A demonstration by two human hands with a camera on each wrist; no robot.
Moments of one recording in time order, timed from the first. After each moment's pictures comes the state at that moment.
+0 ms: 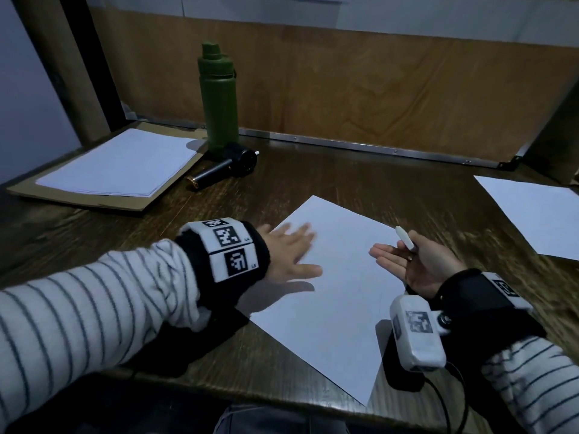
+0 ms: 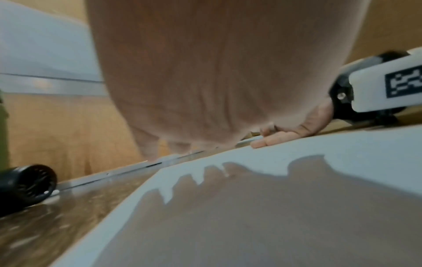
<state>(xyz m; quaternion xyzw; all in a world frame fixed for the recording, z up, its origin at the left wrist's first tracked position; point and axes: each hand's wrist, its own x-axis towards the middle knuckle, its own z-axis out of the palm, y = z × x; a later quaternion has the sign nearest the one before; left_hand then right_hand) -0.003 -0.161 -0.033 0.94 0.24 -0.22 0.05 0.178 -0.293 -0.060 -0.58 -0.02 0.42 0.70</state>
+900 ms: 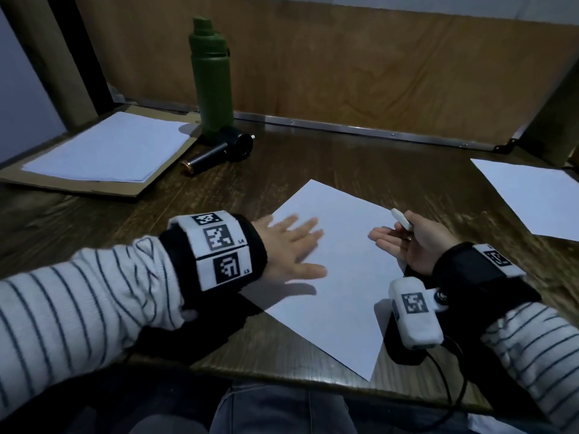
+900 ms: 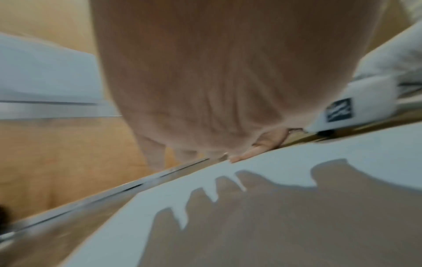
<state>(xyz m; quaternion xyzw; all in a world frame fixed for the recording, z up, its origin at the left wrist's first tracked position) -0.017 -0.177 -0.032 0.95 0.18 -0.24 0.01 0.174 -0.284 -0.056 -0.64 -0.02 0.38 0.67</state>
